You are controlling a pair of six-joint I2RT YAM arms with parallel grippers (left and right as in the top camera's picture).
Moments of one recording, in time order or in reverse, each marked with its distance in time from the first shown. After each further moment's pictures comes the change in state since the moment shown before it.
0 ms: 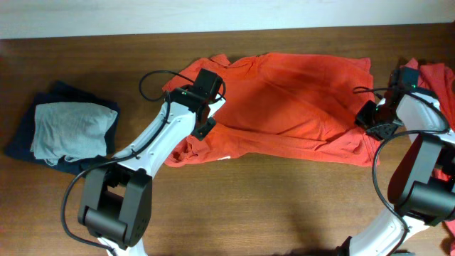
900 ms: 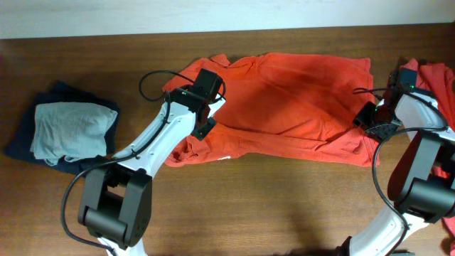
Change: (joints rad) left arm 0.000 0.000 0.000 0.000 0.000 0.000; right arm 0.000 0.021 0.000 0.012 0.018 0.014
